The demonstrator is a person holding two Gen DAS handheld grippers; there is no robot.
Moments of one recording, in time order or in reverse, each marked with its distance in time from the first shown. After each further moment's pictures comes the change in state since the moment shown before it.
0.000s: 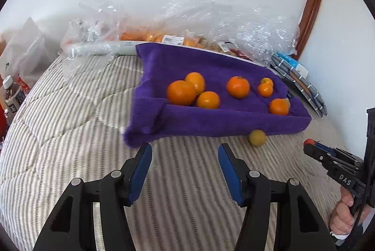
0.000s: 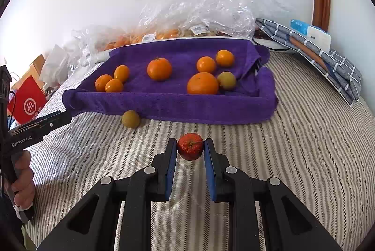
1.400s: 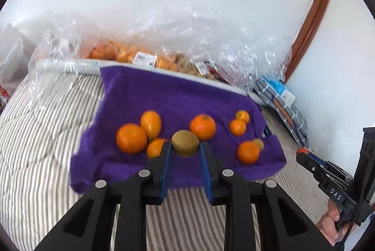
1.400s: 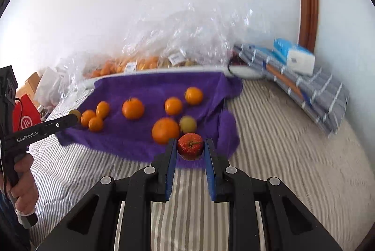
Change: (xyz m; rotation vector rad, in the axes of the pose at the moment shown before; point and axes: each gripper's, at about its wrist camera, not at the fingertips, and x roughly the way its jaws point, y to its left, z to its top) left arm 0.020 -0.041 0.069 -0.089 -0.024 -0.075; right arm -0.018 -0.043 0.058 0.004 -0.080 -0.029
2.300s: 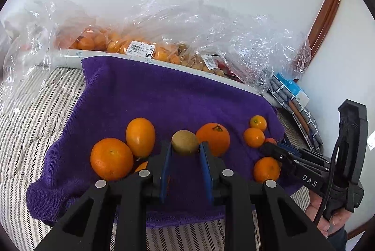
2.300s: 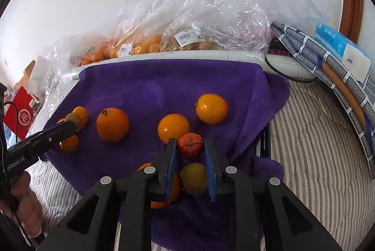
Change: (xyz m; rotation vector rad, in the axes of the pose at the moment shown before) left arm 0.065 -0.001 0.003 -0.020 0.033 0.009; right arm 0.124 0.002 0.040 -0.038 0.156 0.092
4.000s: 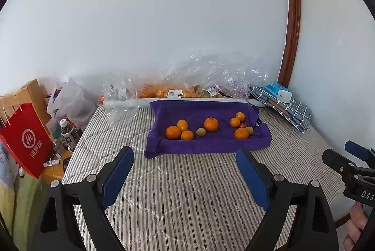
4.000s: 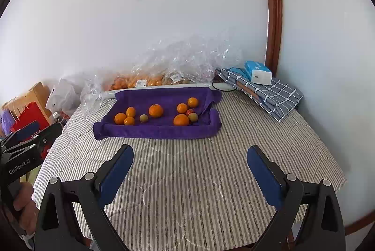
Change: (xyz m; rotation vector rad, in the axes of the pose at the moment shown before) left arm -0.266 -0.057 -0.074 0.201 -0.210 0.250; right arm -0.284 0.086 -0.125 0.086 -0.242 -0.221
